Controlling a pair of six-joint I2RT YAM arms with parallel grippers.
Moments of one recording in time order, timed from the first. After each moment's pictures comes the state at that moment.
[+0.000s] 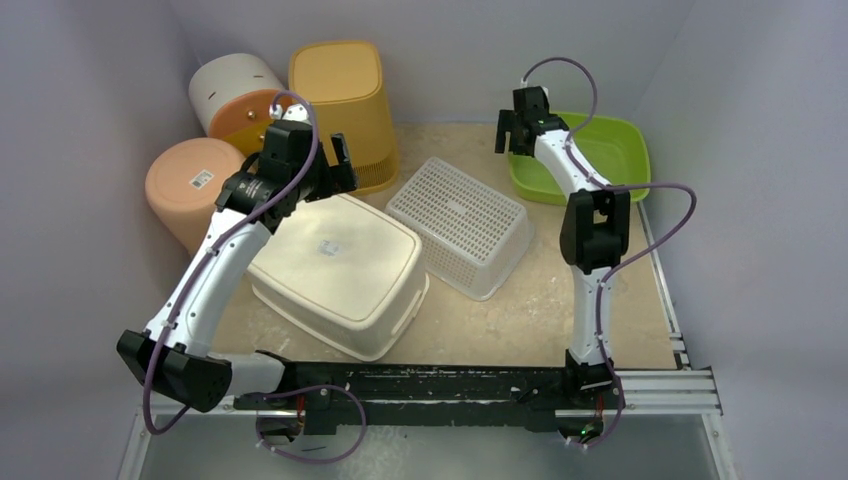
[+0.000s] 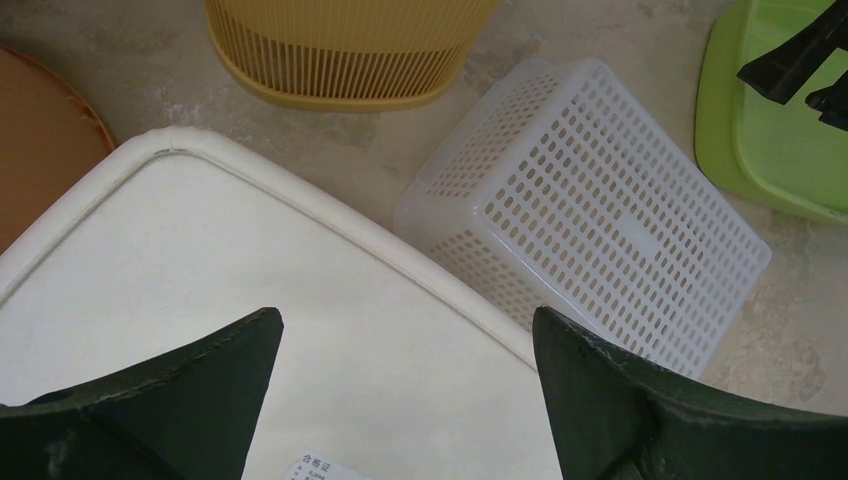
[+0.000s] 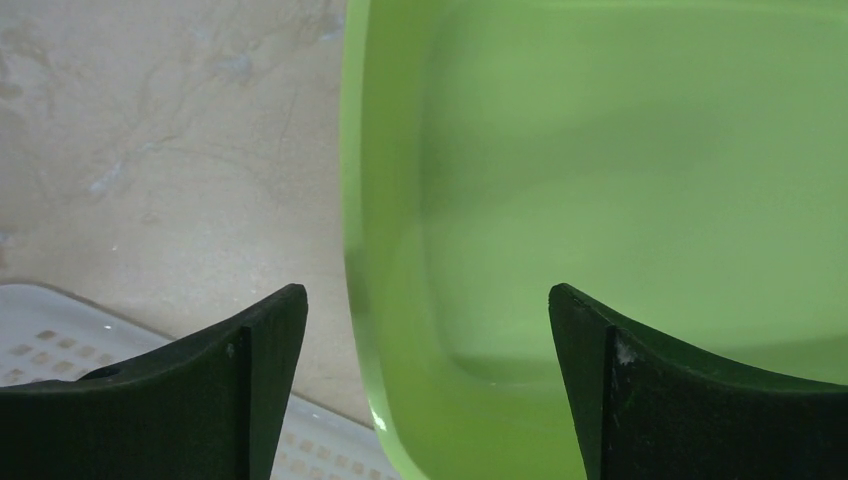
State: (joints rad) left arm -0.36 1.29 1.46 -0.80 -0.17 -0.49; right arm 0.19 2.22 2.01 -0.57 0.32 0.20
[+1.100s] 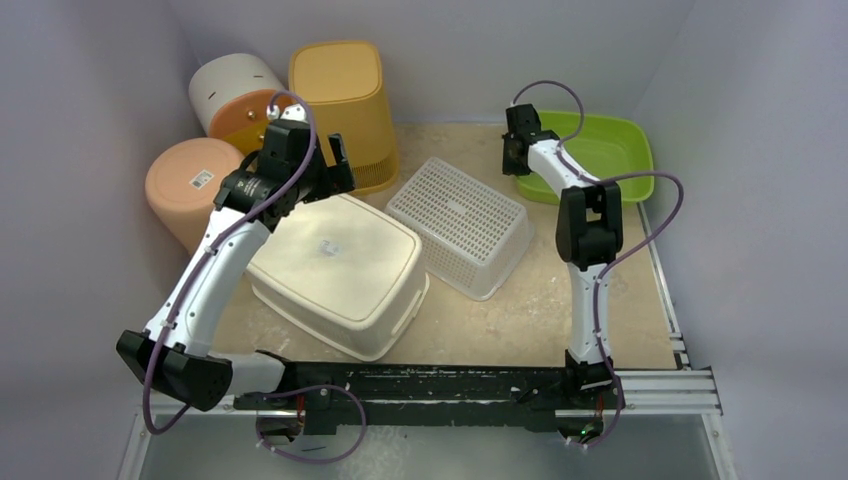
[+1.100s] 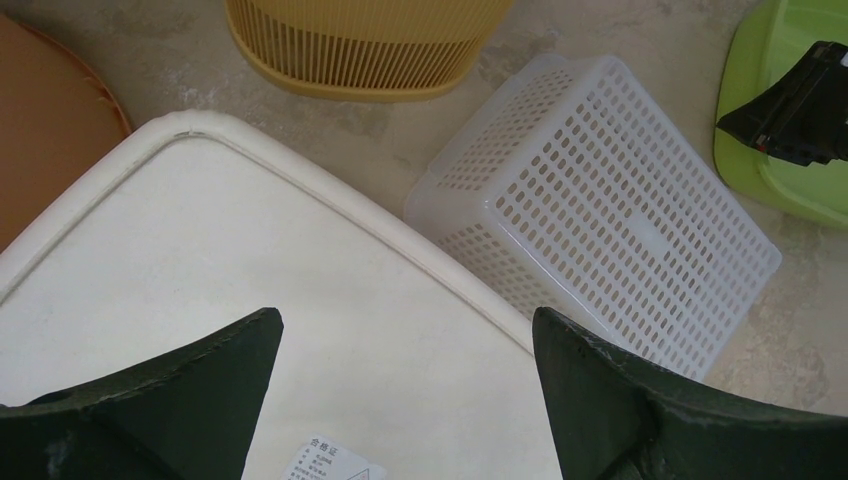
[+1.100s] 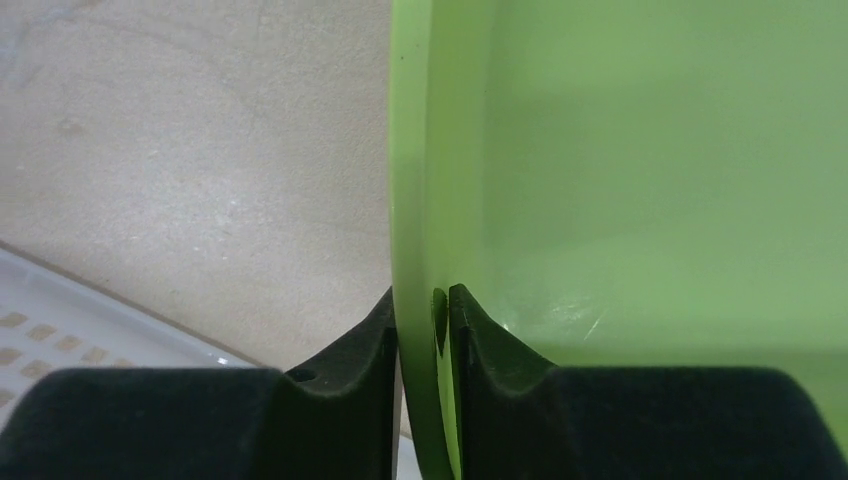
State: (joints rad) left arm -0.36 1.31 1.49 -0.85 -0.19 -0.51; right arm 0.19 2.29 1.93 -0.57 0.24 0.19
